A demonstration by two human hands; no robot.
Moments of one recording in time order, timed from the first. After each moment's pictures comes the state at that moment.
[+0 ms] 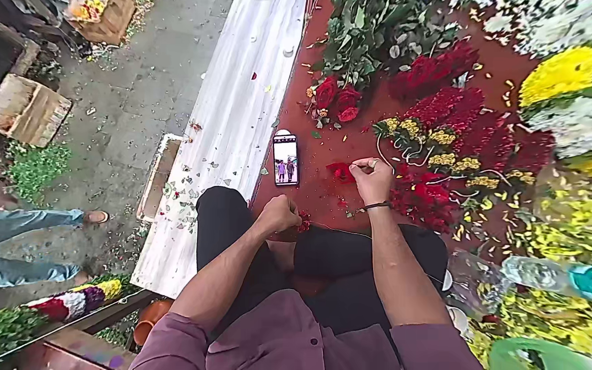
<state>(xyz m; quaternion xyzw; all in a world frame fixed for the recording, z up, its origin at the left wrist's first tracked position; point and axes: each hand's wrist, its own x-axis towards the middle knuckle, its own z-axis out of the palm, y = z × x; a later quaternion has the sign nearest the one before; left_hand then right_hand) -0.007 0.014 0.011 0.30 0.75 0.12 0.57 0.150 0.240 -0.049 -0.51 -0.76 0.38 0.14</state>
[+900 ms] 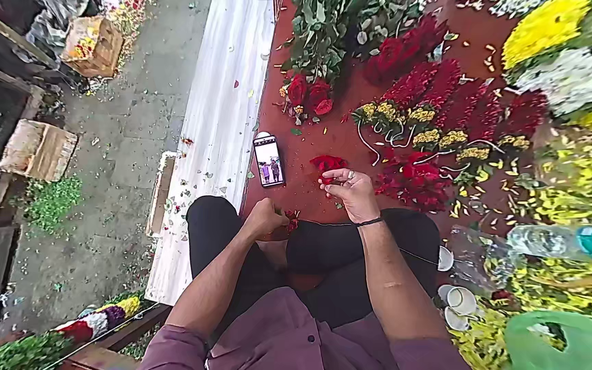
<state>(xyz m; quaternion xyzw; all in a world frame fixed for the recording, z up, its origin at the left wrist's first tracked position) 0.001 0.013 0.011 0.29 0.76 0.10 0.57 0.194 0.183 0.000 -0.39 -0.57 0.70 0.17</state>
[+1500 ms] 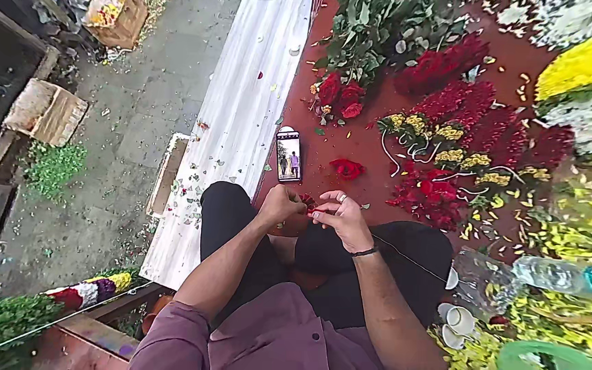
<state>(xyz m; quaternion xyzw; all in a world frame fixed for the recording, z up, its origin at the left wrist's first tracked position) -0.004 0.006 0.008 0.28 0.77 0.27 0.50 0.172 0.117 0.024 -0.40 -0.54 0.73 0.06</state>
